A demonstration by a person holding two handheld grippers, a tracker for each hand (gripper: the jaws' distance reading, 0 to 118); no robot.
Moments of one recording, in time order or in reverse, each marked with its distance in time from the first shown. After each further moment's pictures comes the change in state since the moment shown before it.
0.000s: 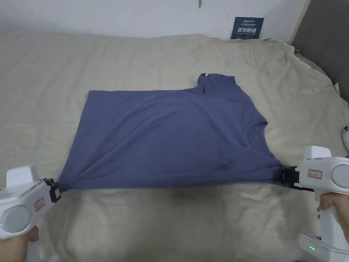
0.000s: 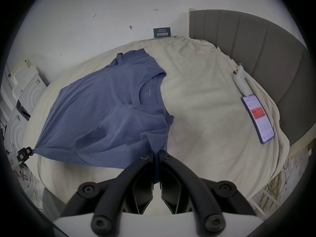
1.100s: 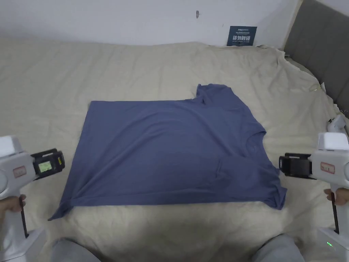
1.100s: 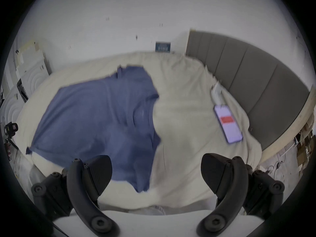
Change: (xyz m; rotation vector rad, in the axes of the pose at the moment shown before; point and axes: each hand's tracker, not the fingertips) left arm -0.013 0.034 0.080 0.120 -0.016 0.010; right arm 0.002 -0.028 0.106 0.237 -0.079 0.123
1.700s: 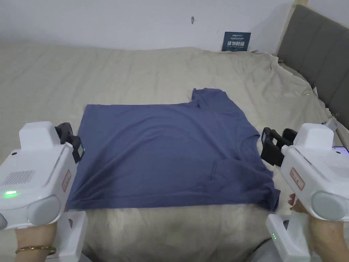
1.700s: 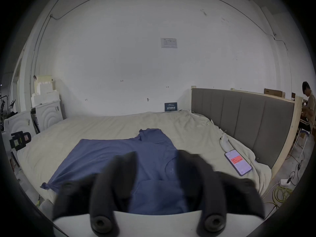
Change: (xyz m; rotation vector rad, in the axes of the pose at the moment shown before) left arm 0.088 -0.029 0.060 0.422 -0.090 -0.080; right arm -0.063 -0.026 0.047 0.442 0.059 -0.069
